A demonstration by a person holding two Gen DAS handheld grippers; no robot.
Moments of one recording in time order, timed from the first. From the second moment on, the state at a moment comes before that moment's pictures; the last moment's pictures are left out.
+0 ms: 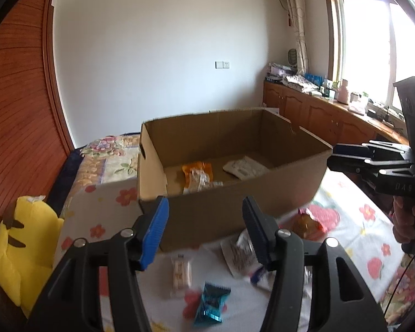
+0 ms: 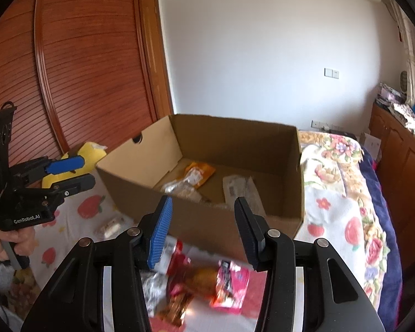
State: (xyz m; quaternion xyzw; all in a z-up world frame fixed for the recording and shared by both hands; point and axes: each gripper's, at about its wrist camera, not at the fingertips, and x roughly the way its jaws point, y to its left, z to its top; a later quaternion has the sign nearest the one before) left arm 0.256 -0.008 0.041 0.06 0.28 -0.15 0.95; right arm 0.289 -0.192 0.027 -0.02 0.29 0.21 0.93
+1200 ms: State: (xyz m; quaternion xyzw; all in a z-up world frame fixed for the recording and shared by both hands) left arm 0.234 -0.007 -0.068 0.08 0.41 -0.18 0.89; right arm 0.293 -0.175 -0.059 -0.03 0.39 0.21 0.90
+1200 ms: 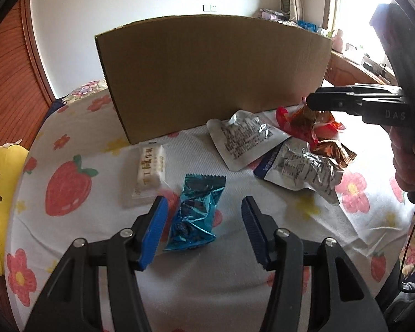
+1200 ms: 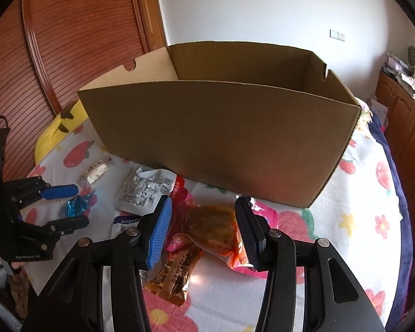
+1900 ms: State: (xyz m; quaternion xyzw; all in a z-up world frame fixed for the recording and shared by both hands) left arm 0.243 -0.003 -0.072 0.07 0.42 -0.18 0.89; right arm 0.304 -0.169 -0.051 -0.06 0.39 0.23 0.89
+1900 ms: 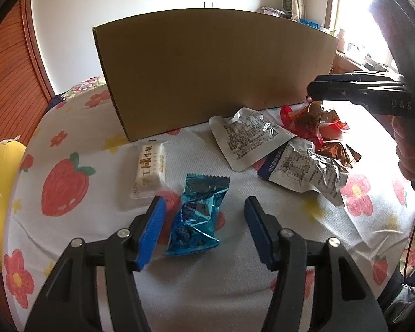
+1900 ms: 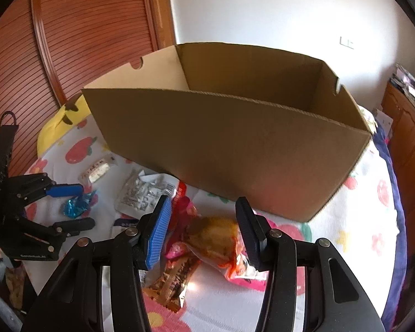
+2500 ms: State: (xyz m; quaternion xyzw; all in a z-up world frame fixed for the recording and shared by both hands) left arm 0.239 0.013 -0.068 0.04 0.40 -0.18 0.90; right arm 0.308 -0.165 -0.069 -0.10 0.43 0.24 0.86
